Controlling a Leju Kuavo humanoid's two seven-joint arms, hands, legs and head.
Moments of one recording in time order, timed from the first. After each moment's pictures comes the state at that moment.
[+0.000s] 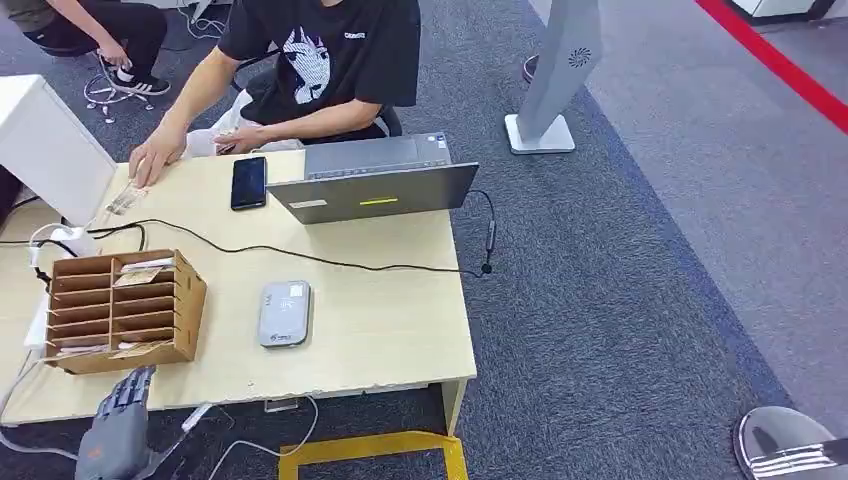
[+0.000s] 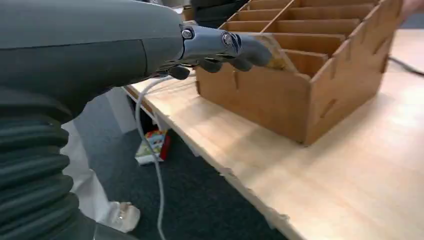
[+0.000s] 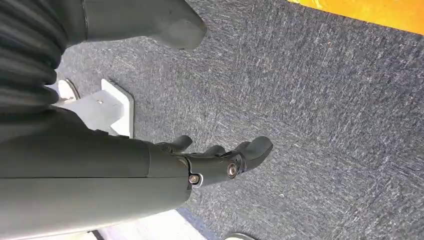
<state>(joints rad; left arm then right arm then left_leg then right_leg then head) 0.19 0.25 -0.26 -1.53 -0.99 0.16 0.25 -0.13 0.08 1.49 -0.12 -0.94 -0.54 0.05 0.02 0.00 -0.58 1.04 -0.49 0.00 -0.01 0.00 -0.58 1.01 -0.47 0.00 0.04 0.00</state>
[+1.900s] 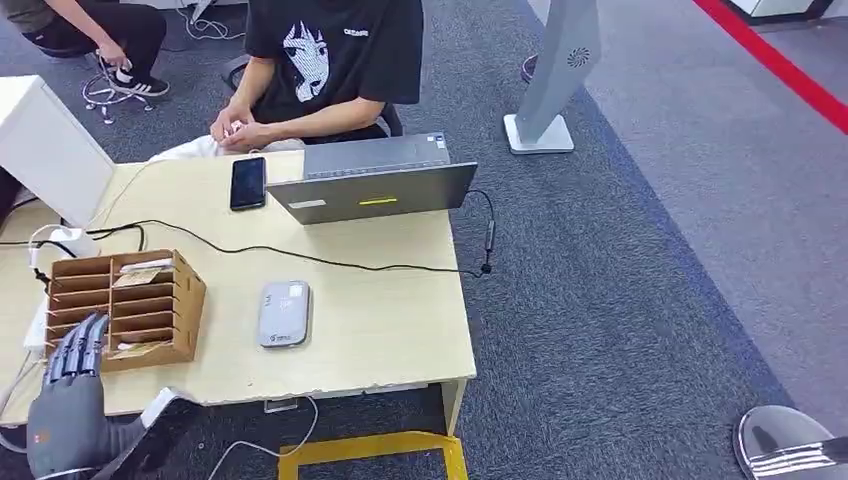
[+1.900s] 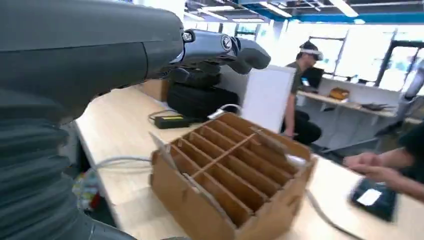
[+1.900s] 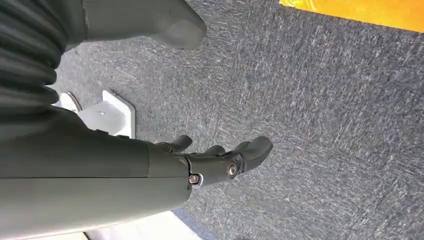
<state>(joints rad) 0.19 0.27 -0.21 -1.74 -1.03 0.30 0.16 -0.13 0.08 1.49 -0.12 -0.99 -0.54 0.04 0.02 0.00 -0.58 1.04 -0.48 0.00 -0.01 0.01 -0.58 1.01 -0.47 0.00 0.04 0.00</state>
